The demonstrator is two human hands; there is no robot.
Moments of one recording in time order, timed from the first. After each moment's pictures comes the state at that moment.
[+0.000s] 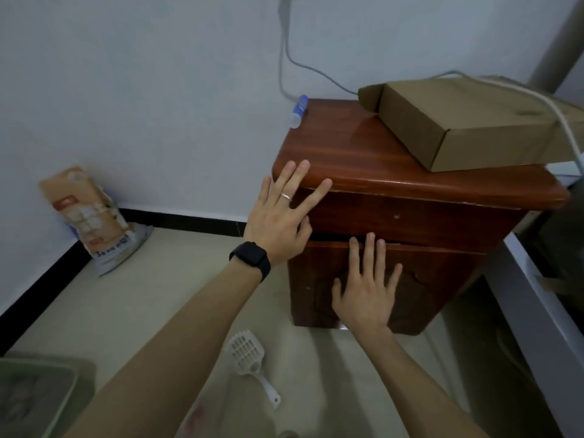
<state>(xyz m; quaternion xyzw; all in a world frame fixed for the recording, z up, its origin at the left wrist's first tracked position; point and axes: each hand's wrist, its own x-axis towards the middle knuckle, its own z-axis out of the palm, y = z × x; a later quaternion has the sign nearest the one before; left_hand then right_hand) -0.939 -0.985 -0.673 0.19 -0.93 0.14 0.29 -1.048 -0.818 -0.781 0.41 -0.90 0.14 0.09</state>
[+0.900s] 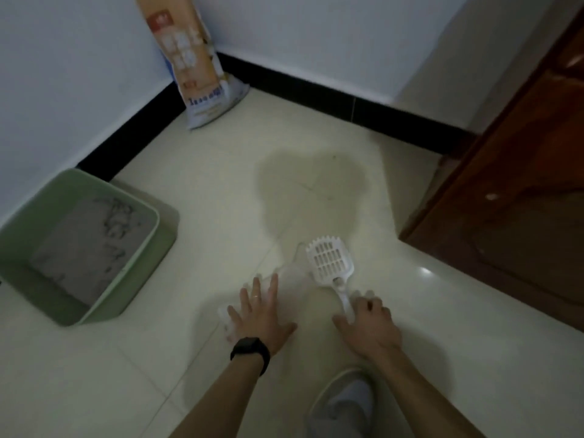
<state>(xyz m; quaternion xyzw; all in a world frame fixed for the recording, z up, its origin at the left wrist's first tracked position) -0.678 -0.886 -1.055 0.69 -0.67 -0.23 -0.14 -0.892 -0.842 -1.053 0.50 -0.79 -0.07 -0.35</state>
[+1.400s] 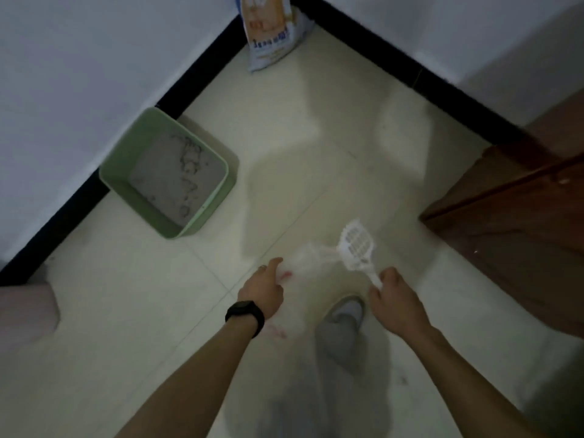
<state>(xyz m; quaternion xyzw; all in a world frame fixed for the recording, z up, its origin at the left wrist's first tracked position) -0.639 -0.857 -0.837 0.73 -0.54 -0.38 -0.14 -0.911 -0.840 -0.848 0.54 -0.72 -0.05 -0.43</state>
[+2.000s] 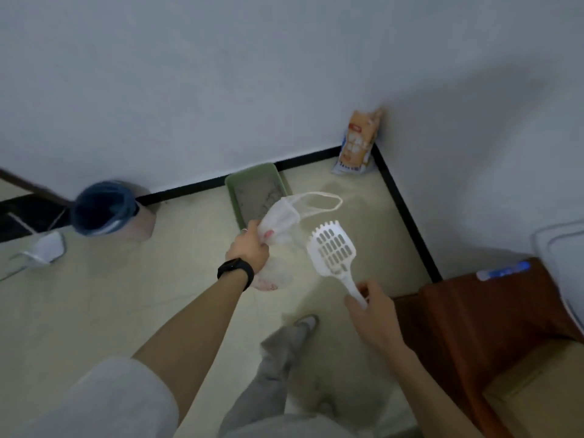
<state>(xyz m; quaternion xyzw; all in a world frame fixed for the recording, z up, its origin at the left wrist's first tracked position) -0.642 -0.838 -0.359 0.90 -0.34 -0.25 0.12 -0.932 -0.867 -0.341 0.66 -0.57 0.08 -0.47</state>
